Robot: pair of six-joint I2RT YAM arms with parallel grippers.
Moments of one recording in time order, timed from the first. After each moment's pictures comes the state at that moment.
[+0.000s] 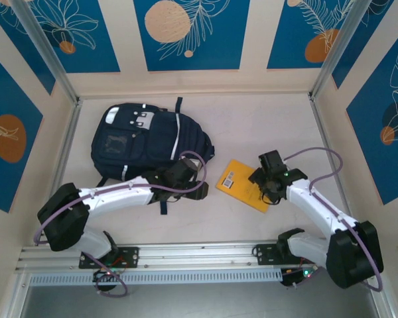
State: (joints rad) left arm -0.95 1.47 0.89 -0.33 -0.01 -0.64; right arm 0.28 1.13 0.64 -0.67 0.08 1.04
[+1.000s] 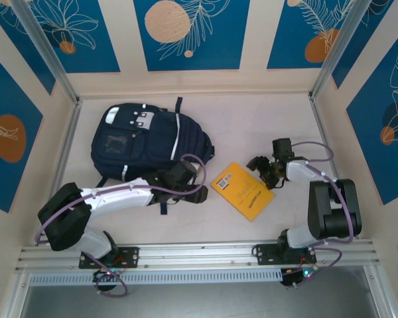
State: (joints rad) left arm -0.94 1.47 0.86 -0.31 0.04 -0.63; right arm 0.07 1.43 0.69 -0.42 -0.33 0.82
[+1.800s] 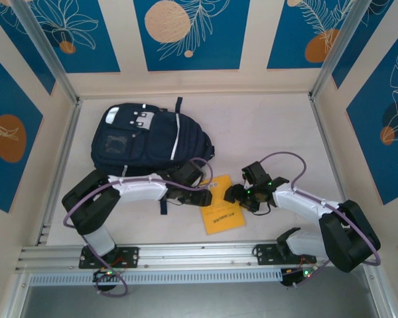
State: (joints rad) left arm -0.91 1.69 0.90 -0.27 0.23 -0.69; right arm 0.51 1.23 0.51 -0.46 -0.31 0.83
